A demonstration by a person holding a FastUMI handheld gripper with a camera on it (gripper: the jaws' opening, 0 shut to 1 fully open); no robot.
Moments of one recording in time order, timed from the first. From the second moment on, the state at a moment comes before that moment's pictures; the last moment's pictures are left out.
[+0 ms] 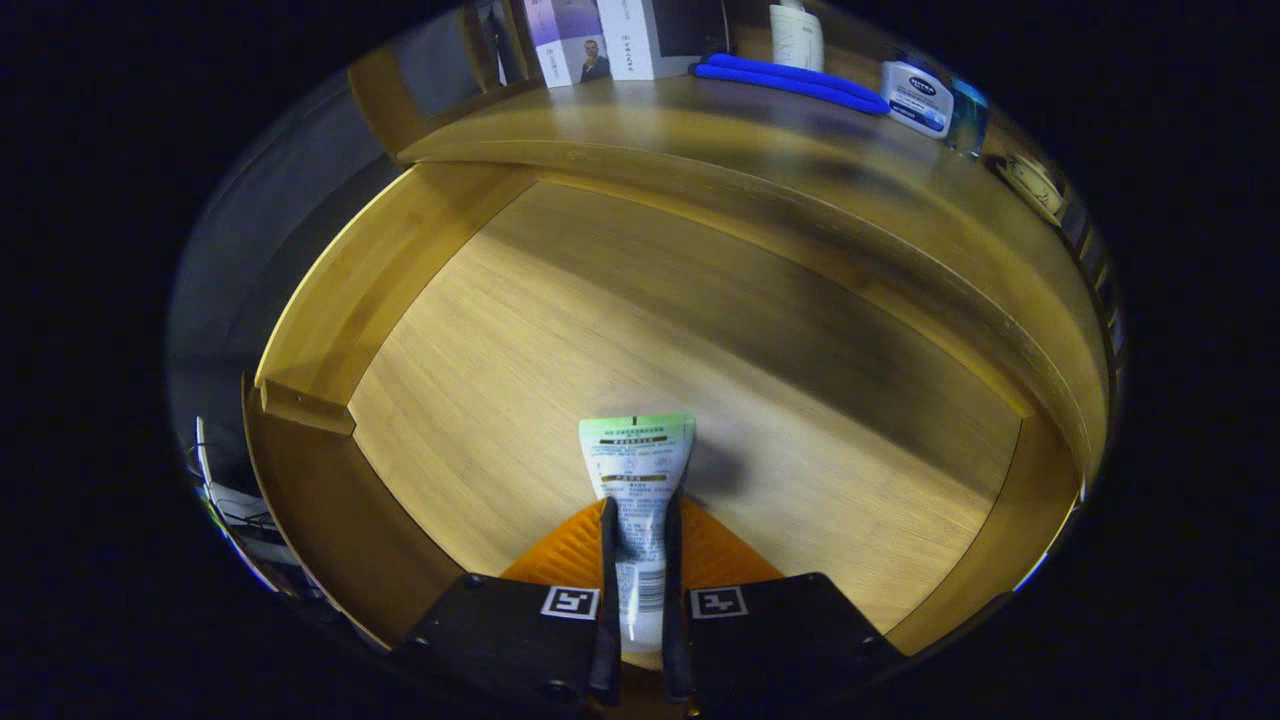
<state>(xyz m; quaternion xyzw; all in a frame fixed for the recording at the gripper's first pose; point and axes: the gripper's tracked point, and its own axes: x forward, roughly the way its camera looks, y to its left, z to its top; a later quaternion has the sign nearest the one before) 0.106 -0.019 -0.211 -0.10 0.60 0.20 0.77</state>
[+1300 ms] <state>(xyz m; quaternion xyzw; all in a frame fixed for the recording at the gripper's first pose) 0.194 -0.007 -0.056 0.06 0.41 0.18 0.89</state>
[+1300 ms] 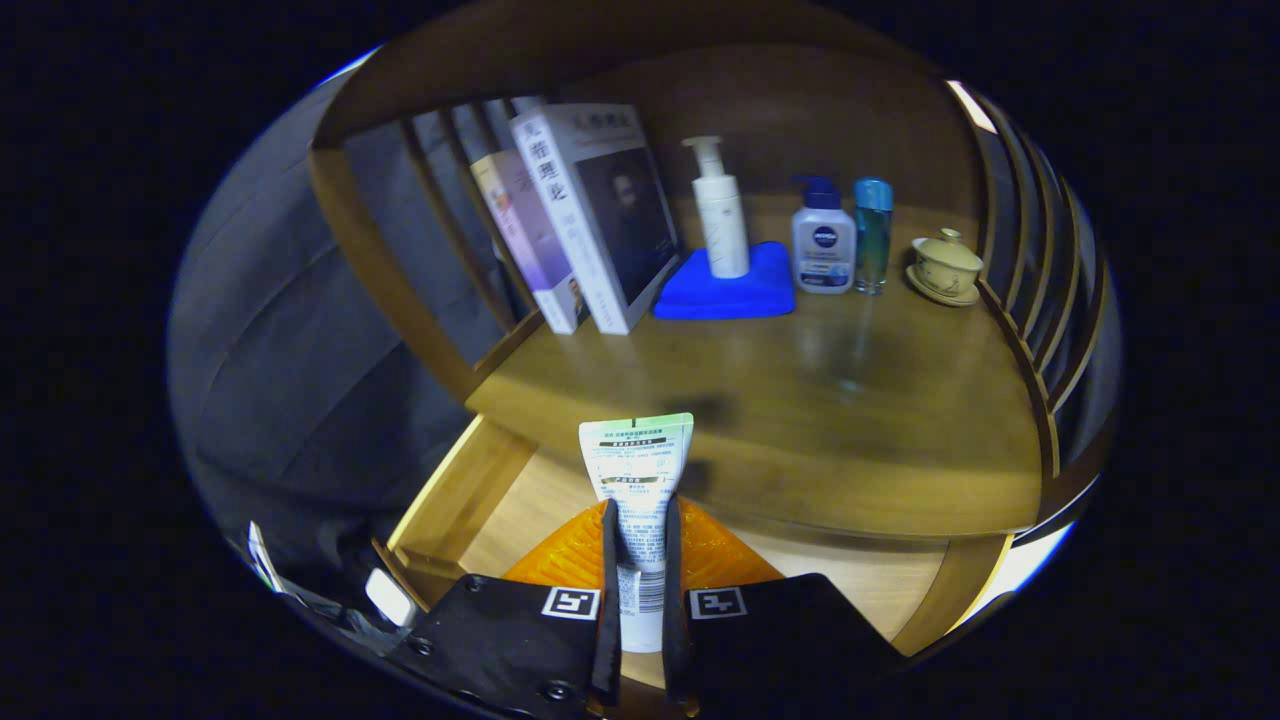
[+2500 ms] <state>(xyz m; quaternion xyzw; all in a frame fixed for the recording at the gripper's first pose) 0.308 -0.014 -0.037 0.18 0.34 0.07 0.92</state>
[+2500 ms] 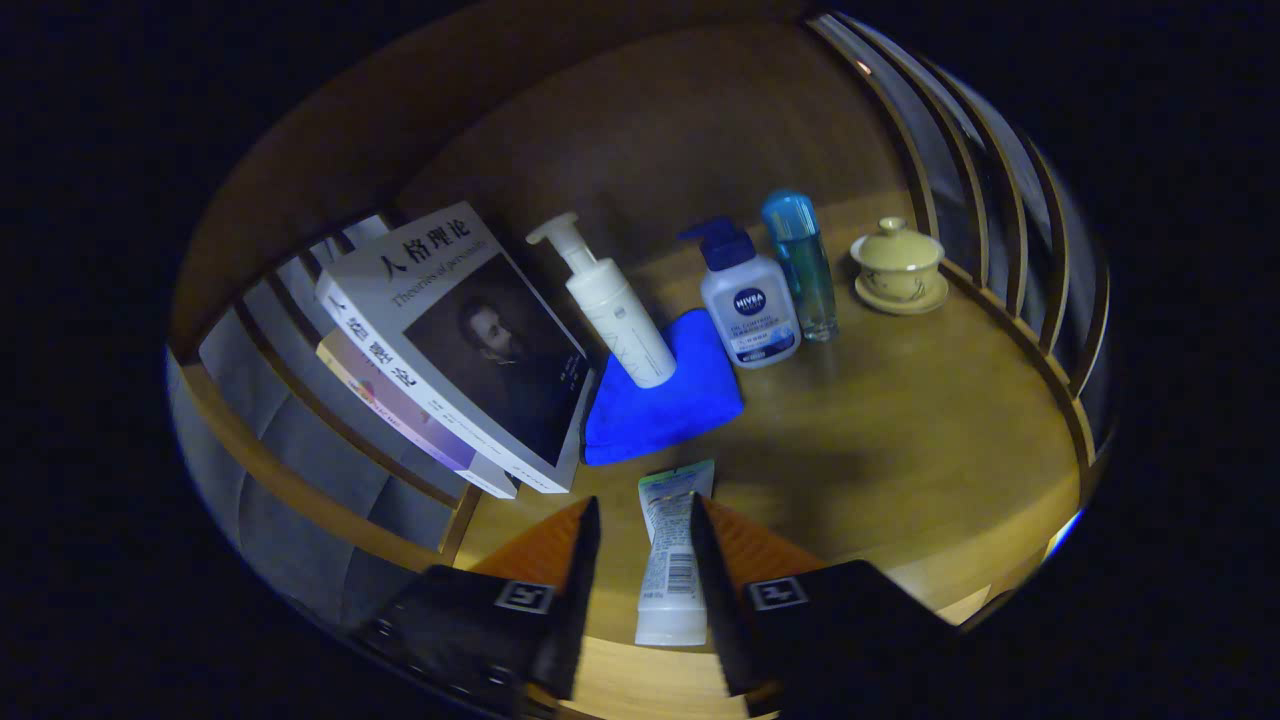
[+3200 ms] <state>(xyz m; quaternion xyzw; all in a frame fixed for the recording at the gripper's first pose) 0.164 -0.002 0.035 0.03 0.12 0.06 0.99</state>
